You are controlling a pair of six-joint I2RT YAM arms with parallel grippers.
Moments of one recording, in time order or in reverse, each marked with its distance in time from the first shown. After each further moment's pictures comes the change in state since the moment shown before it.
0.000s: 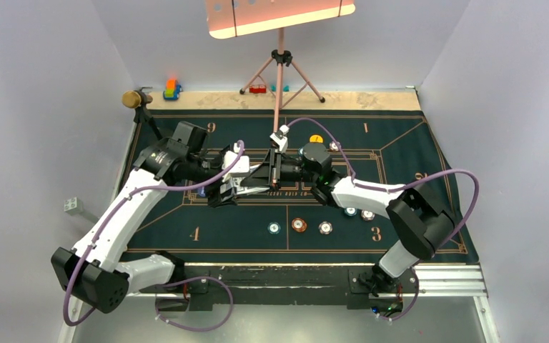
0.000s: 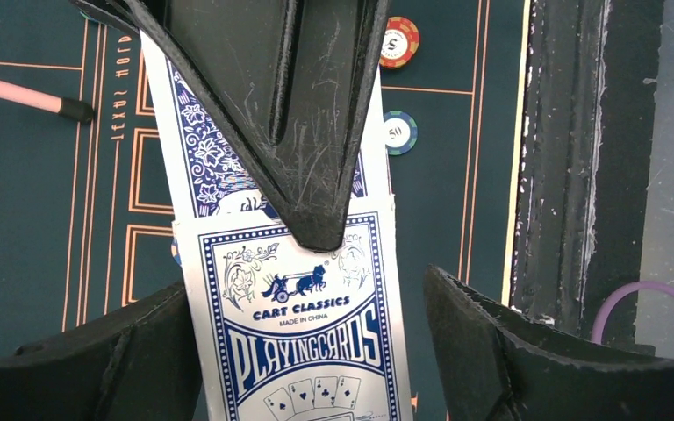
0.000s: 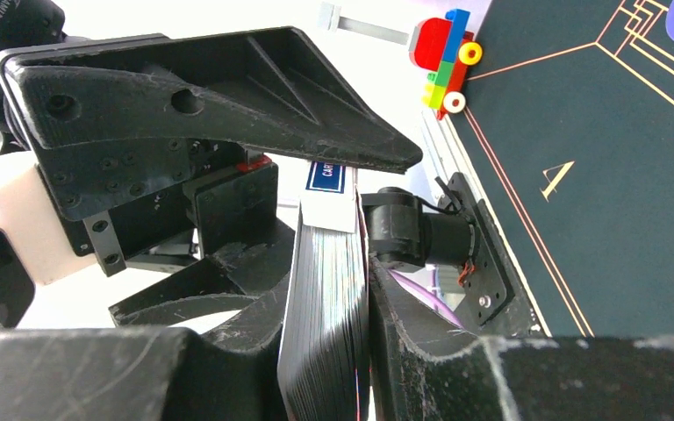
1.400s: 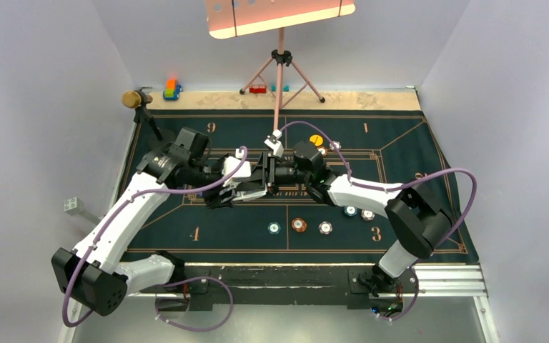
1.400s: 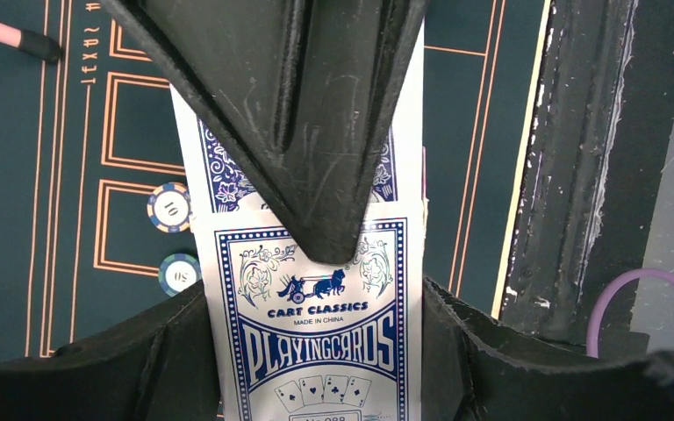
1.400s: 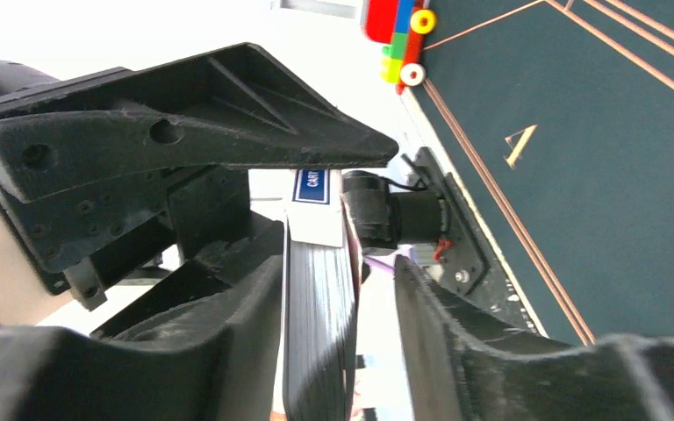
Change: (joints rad) left arm -0.011 -0.017 -0.060 0.004 -0.095 -0.025; right arm 0.033 0.021 0.046 -0.171 0.014 -0.050
